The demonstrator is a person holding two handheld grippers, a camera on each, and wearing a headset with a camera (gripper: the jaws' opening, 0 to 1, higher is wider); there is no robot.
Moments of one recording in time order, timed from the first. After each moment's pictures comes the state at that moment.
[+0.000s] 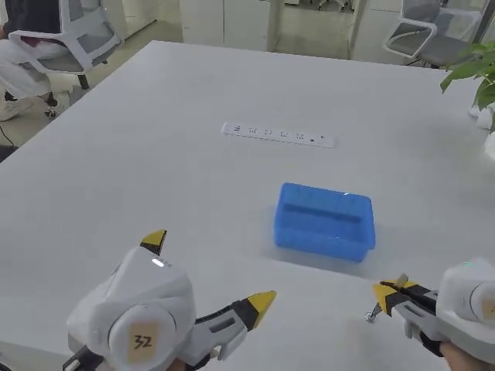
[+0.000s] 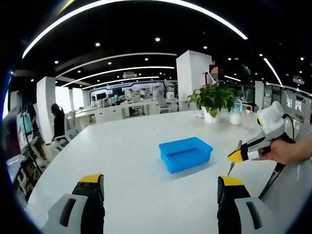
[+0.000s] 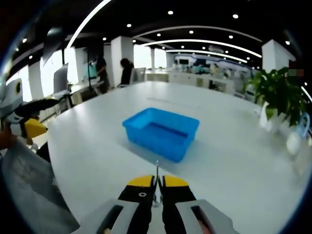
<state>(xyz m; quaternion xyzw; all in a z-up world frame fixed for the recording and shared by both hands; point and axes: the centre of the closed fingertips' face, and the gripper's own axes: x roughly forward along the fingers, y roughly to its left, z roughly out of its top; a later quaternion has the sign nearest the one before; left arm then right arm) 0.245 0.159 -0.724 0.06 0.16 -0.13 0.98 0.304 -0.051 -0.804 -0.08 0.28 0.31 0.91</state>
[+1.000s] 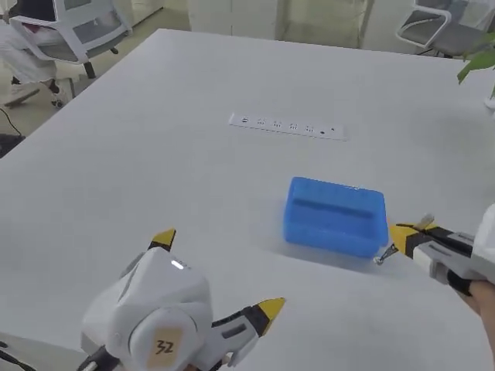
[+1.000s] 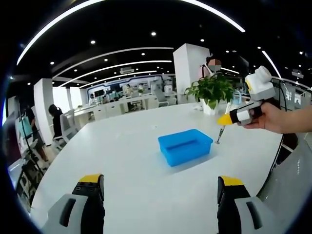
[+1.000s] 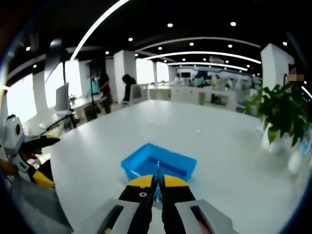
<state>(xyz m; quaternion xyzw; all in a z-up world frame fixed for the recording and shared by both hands) 0.244 0.159 -0.735 0.08 0.19 -0.14 0.97 0.354 -0.025 -0.721 -0.06 0.22 0.33 0.92</state>
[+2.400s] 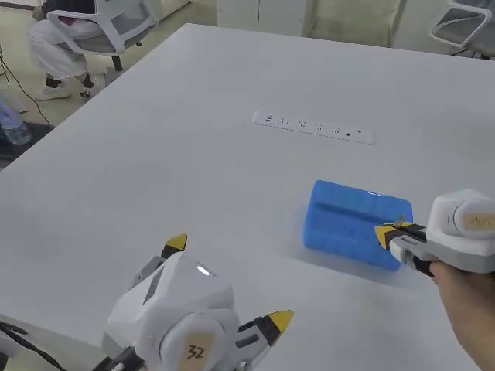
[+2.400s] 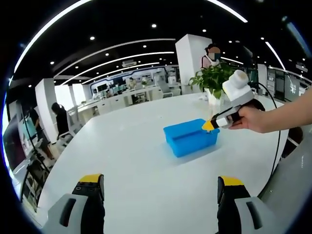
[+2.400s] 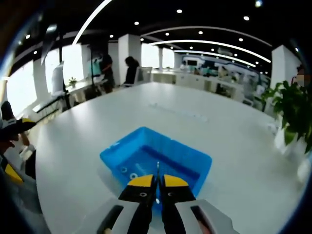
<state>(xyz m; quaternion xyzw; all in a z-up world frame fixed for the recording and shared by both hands) 0.245 0.170 -0.749 0.11 0.22 -0.11 0.96 0.410 -0.001 -0.800 -0.10 0.28 0.33 0.90</state>
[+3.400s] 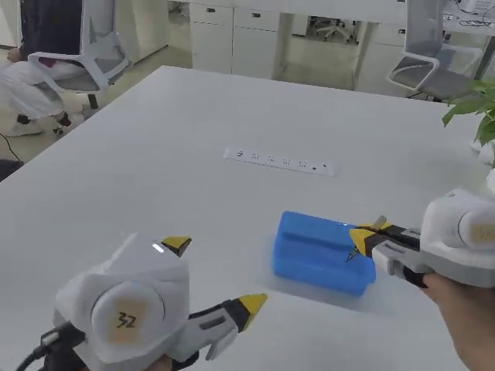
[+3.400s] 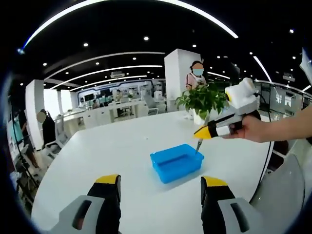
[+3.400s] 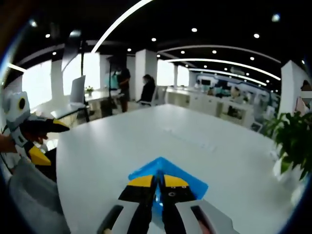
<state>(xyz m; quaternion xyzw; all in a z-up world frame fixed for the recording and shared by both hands) 0.266 0.144 -0.684 0.07 0.16 -0.20 0.96 0.362 0.009 -0.703 -0.11 0.19 0.41 0.89</state>
